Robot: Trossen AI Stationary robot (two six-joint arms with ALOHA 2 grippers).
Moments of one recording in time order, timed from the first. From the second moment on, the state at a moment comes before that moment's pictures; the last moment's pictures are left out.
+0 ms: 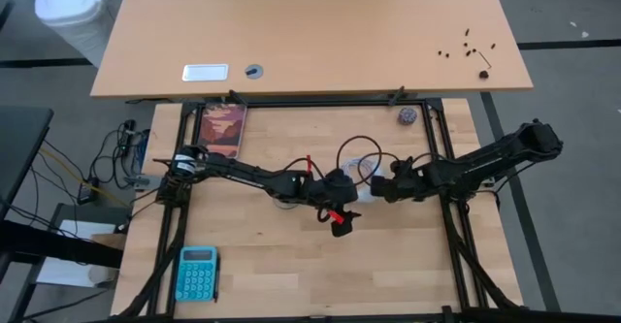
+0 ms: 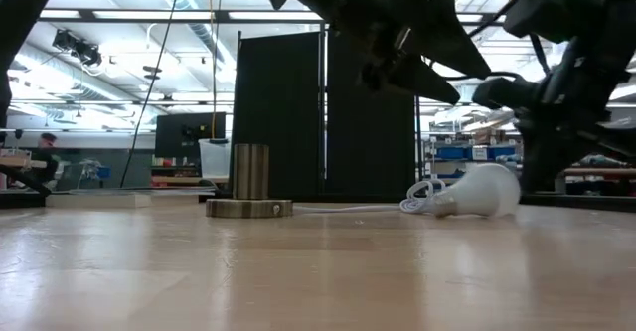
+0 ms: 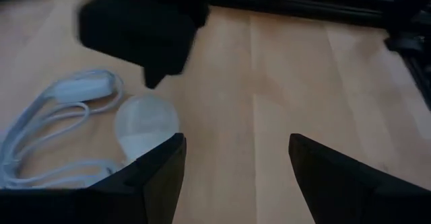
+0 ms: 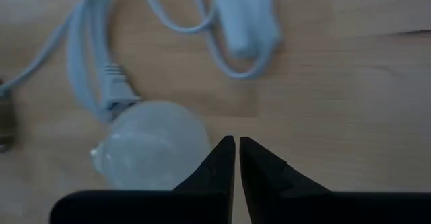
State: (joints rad) left arm -0.13 2.04 1.55 -0.11 -0.08 -0.21; right arm 0.19 1.17 0.50 -0.53 0.29 1.80
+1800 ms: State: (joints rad) left arm -0.17 2.07 1.55 -0.26 -0.14 -0.16; right arm 0.31 1.44 0.60 -0.16 0.19 1.49
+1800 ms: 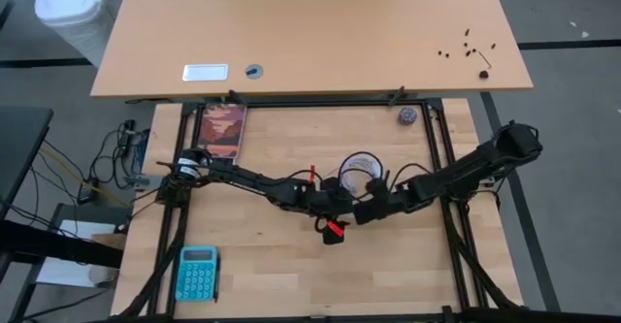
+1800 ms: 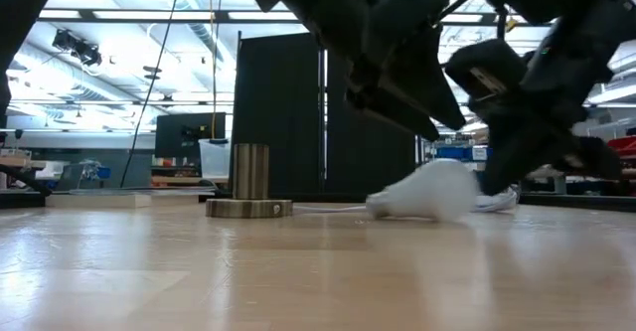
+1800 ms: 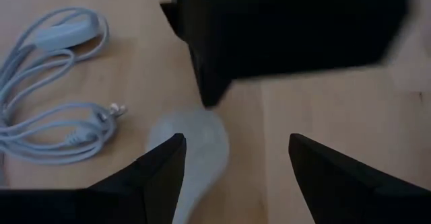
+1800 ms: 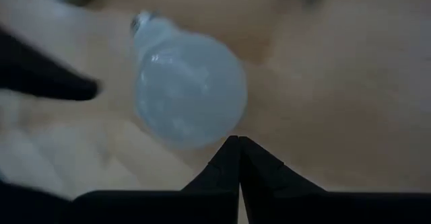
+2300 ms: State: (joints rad) left arm -0.16 2.07 1.55 -0.35 -0.07 0.08; right arm 0.32 1.38 0.60 -0.20 0.16 1.53
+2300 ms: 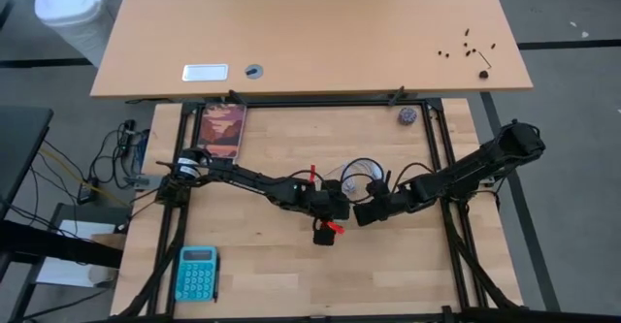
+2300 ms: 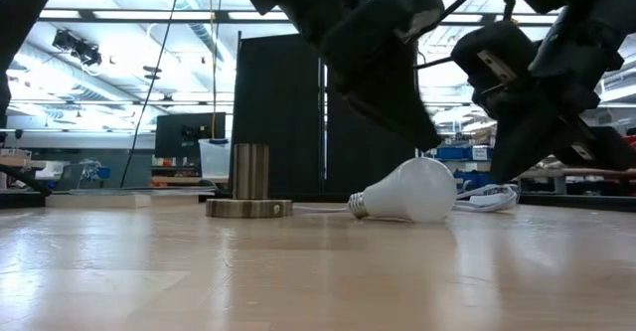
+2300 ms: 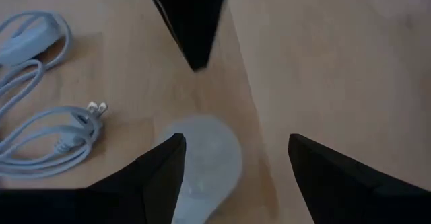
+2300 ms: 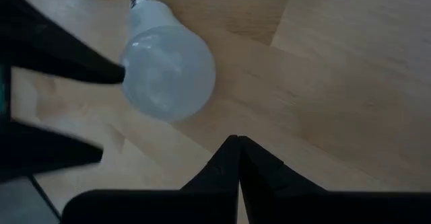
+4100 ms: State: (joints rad) left arm -0.15 2.07 1.63 -0.50 -0.15 -0.34; right arm 0.38 1.26 0.60 -0.28 0.19 1.49
